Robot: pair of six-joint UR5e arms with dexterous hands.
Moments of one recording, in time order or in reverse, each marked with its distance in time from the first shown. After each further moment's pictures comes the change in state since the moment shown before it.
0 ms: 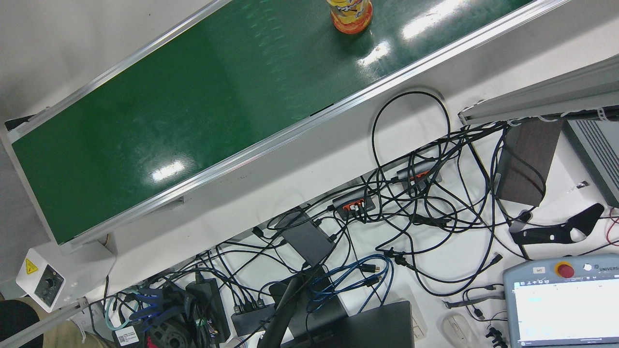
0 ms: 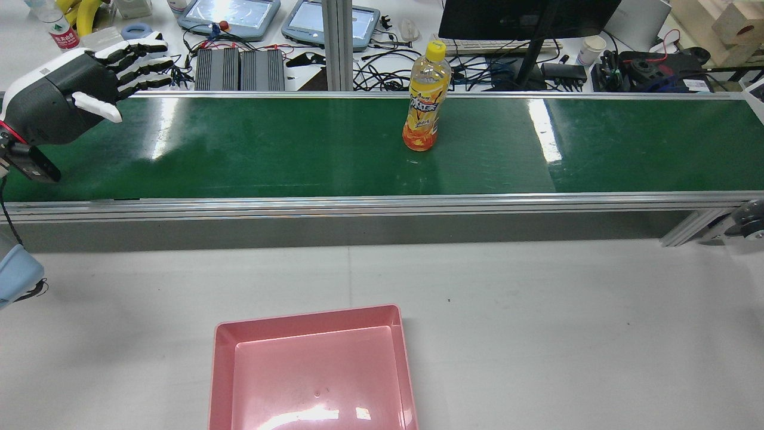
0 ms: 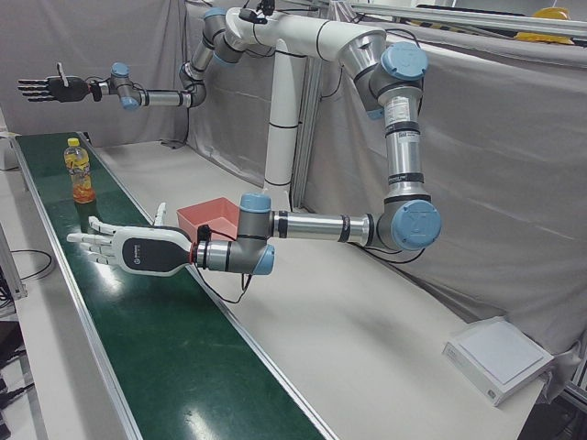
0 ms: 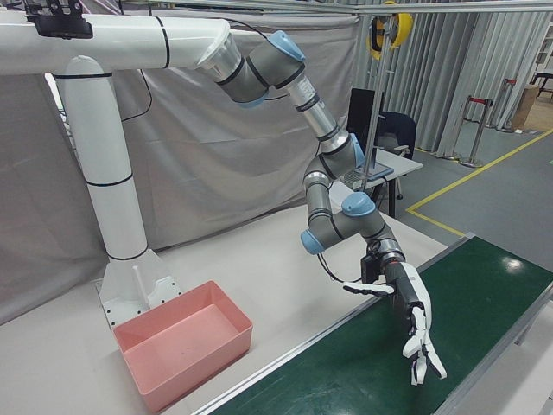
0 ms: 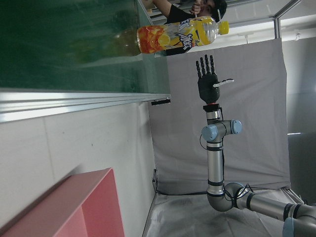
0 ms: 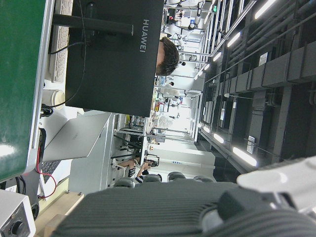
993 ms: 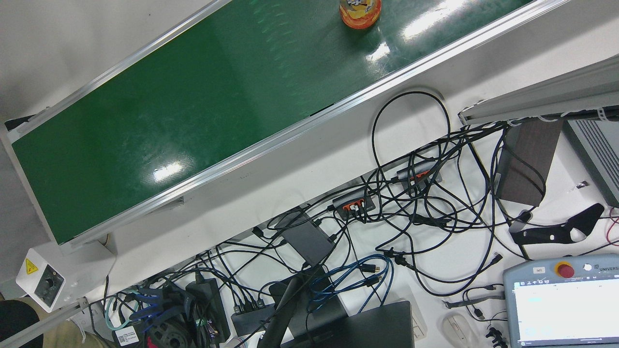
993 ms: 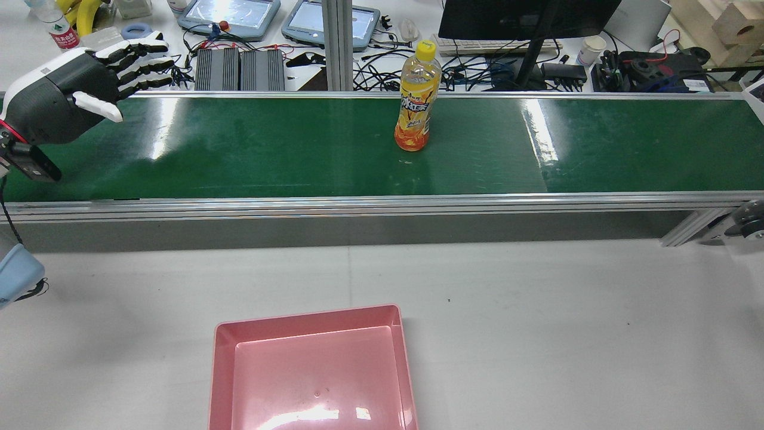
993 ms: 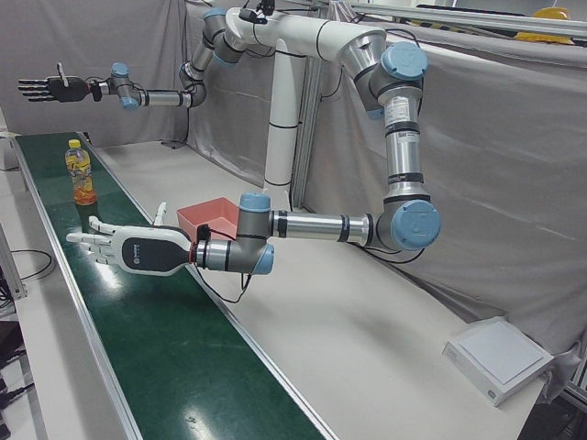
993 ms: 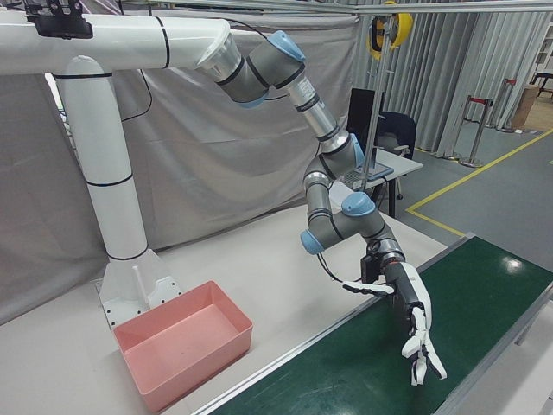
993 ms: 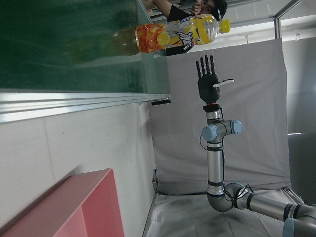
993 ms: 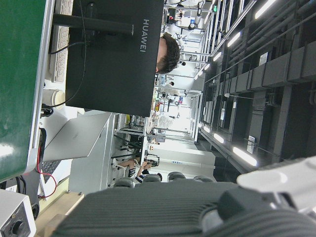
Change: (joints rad) left arm 0.000 -0.002 -0.001 0.003 0.000 0.000; right arm 0.000 0.000 -0.001 0.000 0.000 0.000
